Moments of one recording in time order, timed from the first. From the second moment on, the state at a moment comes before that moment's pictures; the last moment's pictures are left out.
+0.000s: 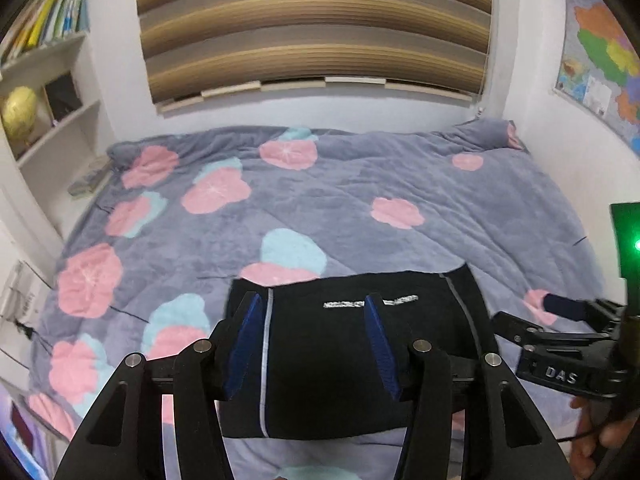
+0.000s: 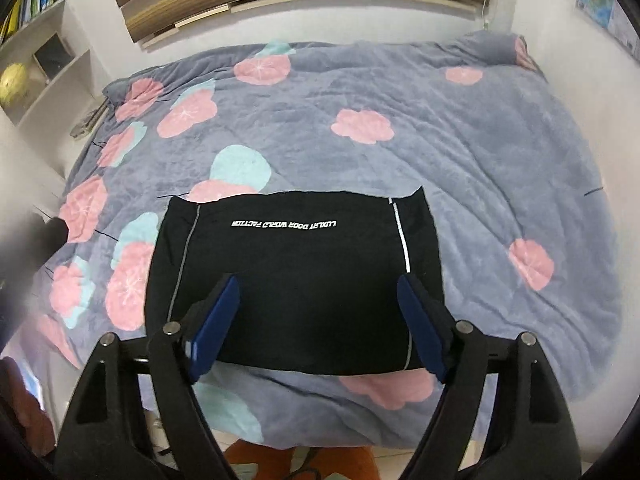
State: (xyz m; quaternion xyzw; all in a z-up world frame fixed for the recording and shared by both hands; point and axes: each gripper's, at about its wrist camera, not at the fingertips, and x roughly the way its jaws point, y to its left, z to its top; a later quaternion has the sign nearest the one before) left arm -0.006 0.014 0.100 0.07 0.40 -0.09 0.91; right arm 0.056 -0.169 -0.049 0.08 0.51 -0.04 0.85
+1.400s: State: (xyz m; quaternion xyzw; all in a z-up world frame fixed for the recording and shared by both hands) left arm 0.000 0.037 0.091 0.08 0.41 0.00 0.91; right arm 0.059 -0.153 -0.043 0.08 0.51 -0.03 0.85
